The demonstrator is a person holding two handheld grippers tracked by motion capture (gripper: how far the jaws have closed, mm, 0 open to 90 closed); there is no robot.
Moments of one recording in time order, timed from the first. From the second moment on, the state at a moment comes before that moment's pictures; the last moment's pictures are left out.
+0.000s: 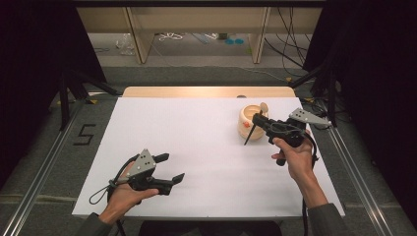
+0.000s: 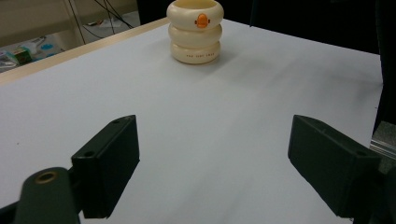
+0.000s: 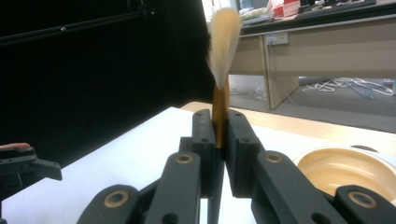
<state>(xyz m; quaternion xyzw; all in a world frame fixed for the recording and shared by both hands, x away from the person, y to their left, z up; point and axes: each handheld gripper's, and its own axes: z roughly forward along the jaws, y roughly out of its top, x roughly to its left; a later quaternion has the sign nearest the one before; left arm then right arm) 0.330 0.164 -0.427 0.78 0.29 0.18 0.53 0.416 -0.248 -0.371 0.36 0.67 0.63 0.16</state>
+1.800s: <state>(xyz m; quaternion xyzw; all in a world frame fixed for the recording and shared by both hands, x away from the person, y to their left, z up) 0.332 0.163 -0.427 0.78 0.29 0.17 0.53 0.454 -0.268 -0.350 0.39 0.65 0.63 0.18</state>
